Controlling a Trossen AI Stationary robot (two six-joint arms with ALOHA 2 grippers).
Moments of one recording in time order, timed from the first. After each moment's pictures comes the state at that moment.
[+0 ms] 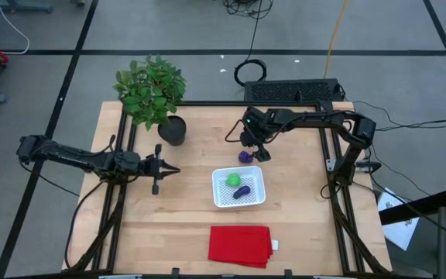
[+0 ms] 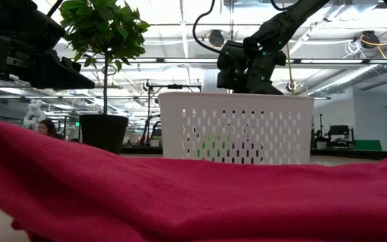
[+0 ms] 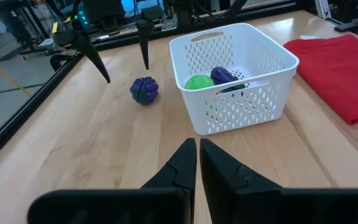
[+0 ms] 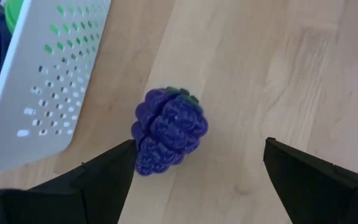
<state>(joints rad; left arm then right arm) -0.12 0.58 0.11 0.18 -0.13 0.15 -0.42 1.76 1.14 -0.56 -0.31 -0.67</state>
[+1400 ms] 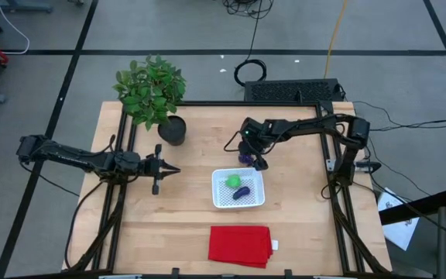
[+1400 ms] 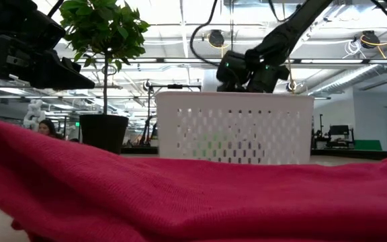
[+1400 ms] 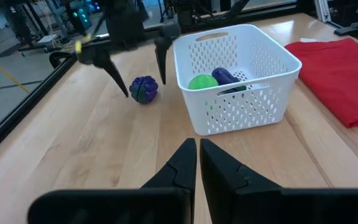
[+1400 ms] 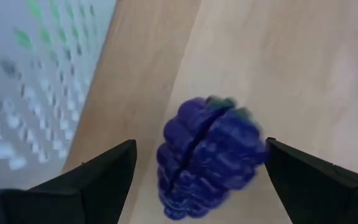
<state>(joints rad) -0.12 0.58 0.11 0.18 -0.13 0.13 -0.35 1.81 1.03 -0.37 -0.32 -0.59</state>
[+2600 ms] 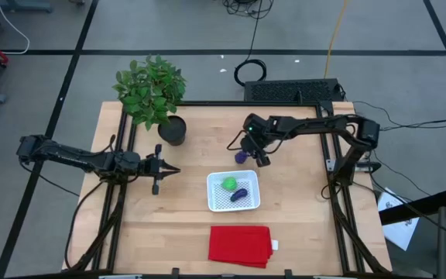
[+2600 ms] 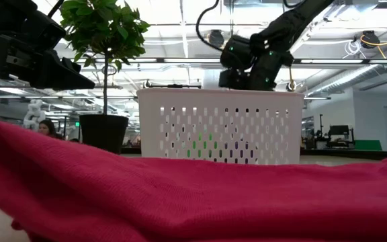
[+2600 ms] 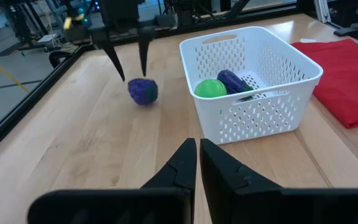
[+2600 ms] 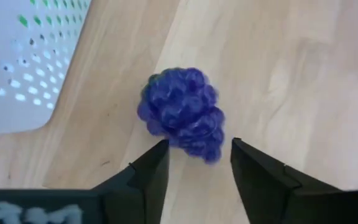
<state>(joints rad) -0.12 0.58 0.11 0.18 -0.13 0.13 -0.35 1.72 1.04 -0.43 -0.22 -0.64</state>
